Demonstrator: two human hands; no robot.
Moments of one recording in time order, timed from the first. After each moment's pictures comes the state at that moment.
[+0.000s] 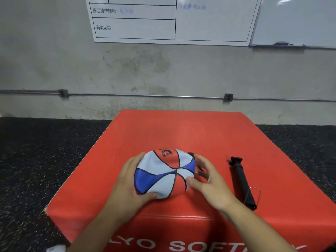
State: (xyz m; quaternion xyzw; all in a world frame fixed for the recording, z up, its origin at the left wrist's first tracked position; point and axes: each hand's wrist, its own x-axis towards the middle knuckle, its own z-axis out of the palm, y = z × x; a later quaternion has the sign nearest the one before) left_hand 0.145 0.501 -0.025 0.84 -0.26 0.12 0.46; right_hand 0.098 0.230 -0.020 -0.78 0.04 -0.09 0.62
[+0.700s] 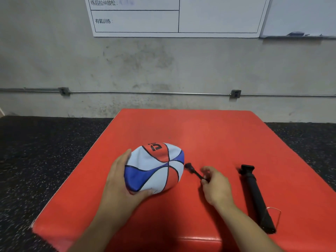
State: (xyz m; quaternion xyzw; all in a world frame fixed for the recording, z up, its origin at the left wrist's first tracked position) left_hand 0.181 0.494 -0.025 0.83 -0.18 0.16 0.50; right_hand 0.183 0.203 -0.072 -0.91 0.21 -0.11 0.34
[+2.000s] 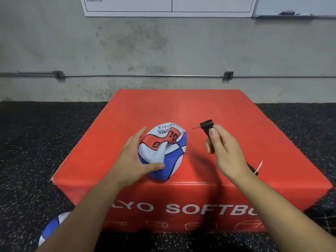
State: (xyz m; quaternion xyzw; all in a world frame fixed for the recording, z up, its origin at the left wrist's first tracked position) left_hand 0.125 0.483 -0.005 0.86 -0.20 0.00 0.47; right_hand 0.059 0.203 0.016 -0.83 -0.05 -0.27 0.48
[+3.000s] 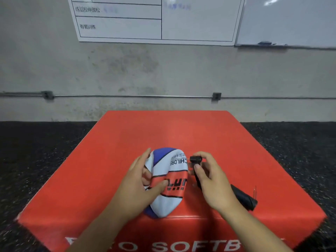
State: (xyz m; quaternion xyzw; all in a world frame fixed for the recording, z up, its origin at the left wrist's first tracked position) left_hand 0.129 0.422 -0.005 0.81 -0.24 0.06 0.53; right_hand 0.076 0.189 -0.004 -0.83 0.03 -0.22 0.52
